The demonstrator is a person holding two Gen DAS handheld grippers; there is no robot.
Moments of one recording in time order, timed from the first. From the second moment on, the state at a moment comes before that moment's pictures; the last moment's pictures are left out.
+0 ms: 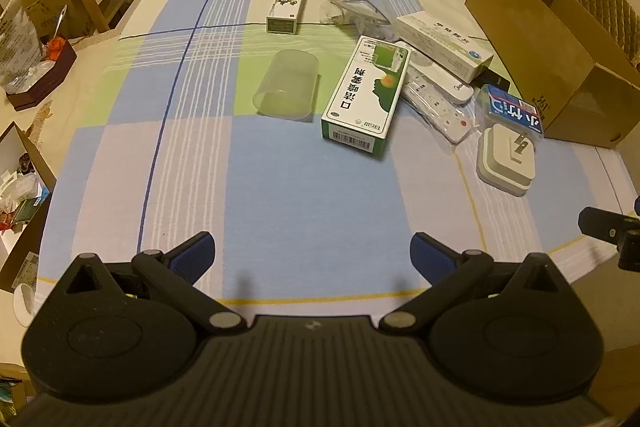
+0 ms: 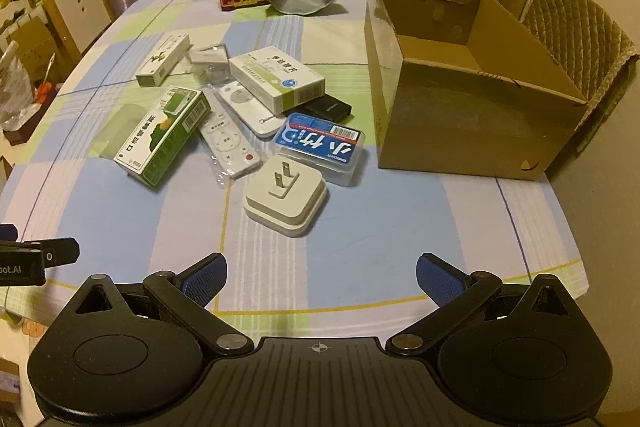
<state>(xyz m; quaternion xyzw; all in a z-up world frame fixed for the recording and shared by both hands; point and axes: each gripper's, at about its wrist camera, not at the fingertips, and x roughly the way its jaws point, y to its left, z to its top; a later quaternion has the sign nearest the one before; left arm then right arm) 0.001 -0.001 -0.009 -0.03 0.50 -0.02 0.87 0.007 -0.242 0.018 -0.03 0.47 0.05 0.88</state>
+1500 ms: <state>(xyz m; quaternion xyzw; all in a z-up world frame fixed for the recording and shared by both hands) 0.009 0.020 -0.004 -0.02 0.46 -0.05 0.88 0.024 -0.212 0.001 0.02 0.43 0.00 0.90</state>
